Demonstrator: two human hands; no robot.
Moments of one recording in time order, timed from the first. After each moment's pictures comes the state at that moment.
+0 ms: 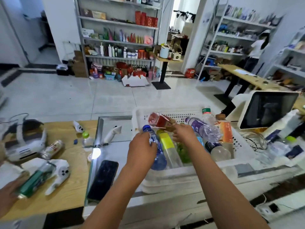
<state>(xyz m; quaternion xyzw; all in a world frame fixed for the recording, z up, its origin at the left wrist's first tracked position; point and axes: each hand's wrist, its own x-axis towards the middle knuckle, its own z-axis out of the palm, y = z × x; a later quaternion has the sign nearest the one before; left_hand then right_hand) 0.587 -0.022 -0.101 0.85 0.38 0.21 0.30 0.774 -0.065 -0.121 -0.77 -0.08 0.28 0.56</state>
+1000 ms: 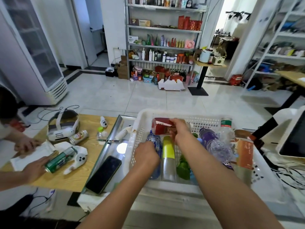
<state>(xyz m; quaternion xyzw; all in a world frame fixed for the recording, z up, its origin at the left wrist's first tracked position) 0.673 -0.037 -0.136 0.79 0.57 0.08 0.23 0.835 0.005 -0.138 -0.65 0.00 0.45 0.61</state>
